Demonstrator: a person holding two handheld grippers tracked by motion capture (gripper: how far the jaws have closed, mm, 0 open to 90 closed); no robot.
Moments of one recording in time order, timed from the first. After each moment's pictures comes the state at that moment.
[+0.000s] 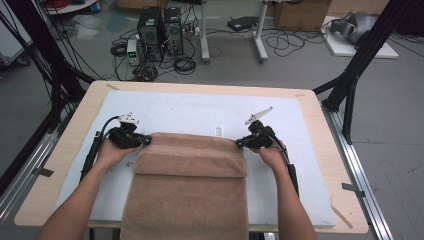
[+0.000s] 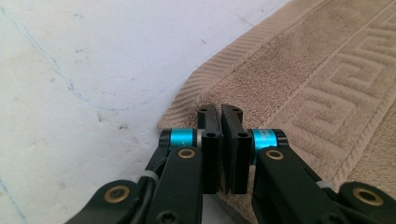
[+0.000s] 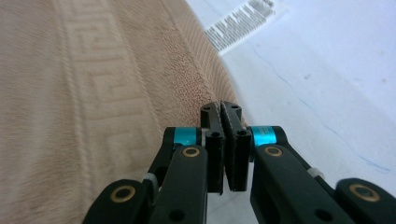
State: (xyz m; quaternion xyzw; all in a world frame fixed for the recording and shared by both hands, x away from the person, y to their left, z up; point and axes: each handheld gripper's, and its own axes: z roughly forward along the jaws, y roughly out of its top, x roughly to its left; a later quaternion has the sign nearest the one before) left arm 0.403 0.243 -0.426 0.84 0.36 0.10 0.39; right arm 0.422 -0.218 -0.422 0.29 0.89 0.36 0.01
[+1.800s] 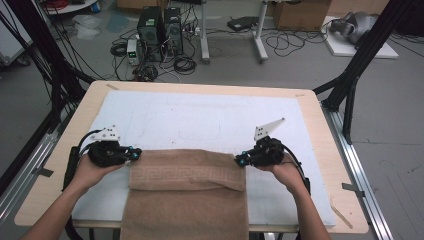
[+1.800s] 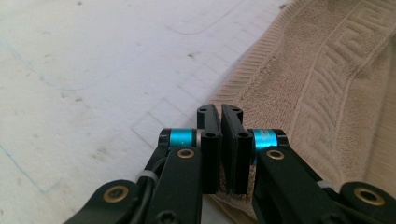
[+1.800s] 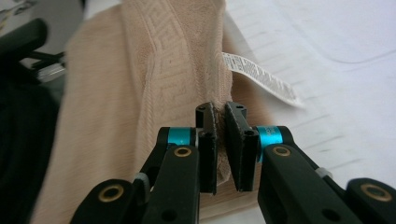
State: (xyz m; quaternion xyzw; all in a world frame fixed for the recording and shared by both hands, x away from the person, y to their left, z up) left arm 0.309 0.264 -0.392 0.84 0.28 0.09 0.45; right arm 0.340 -0.224 -0.386 0.17 0.89 0.43 -0.06
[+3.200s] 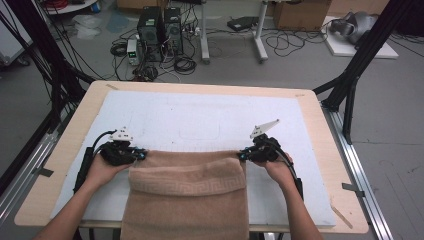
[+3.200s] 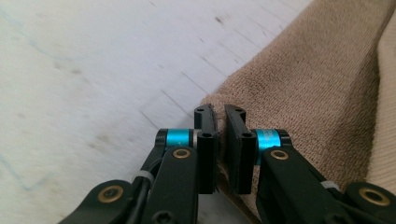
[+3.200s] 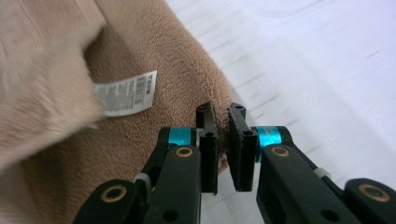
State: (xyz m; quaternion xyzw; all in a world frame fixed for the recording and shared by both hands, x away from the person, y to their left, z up) left arm 0.356 0.247 -0.426 0.84 0.35 0.13 0.39; right arm 0.380 -0.225 -0.419 0.26 0.89 0.38 0.02
